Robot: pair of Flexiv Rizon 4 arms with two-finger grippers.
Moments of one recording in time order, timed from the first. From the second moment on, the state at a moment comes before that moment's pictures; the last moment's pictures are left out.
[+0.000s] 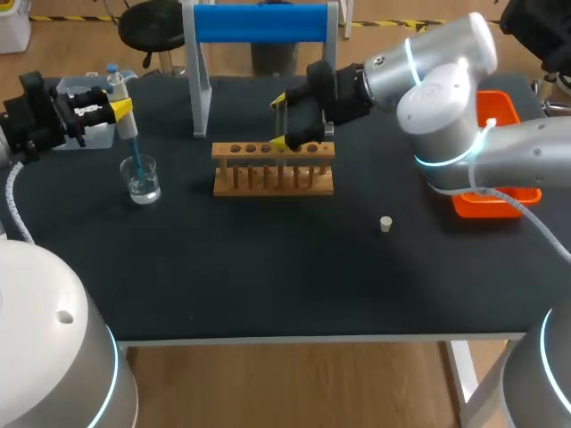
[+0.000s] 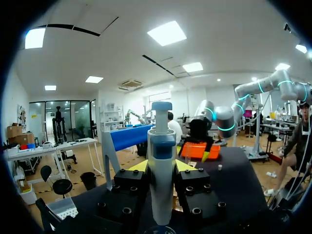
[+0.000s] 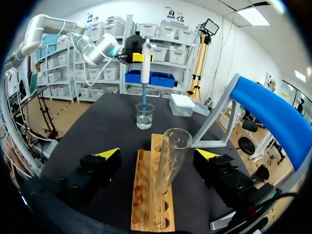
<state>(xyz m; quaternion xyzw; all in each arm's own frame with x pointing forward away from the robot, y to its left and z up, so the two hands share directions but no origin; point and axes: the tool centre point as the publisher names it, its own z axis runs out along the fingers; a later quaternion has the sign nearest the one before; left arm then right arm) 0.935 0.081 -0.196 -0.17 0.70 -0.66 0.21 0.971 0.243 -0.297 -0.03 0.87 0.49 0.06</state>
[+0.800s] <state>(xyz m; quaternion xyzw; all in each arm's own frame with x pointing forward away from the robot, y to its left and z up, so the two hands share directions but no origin) 0.935 0.081 -0.196 -0.17 0.70 -0.66 0.21 0.975 0.246 -0.304 -0.03 0.87 0.48 0.06</state>
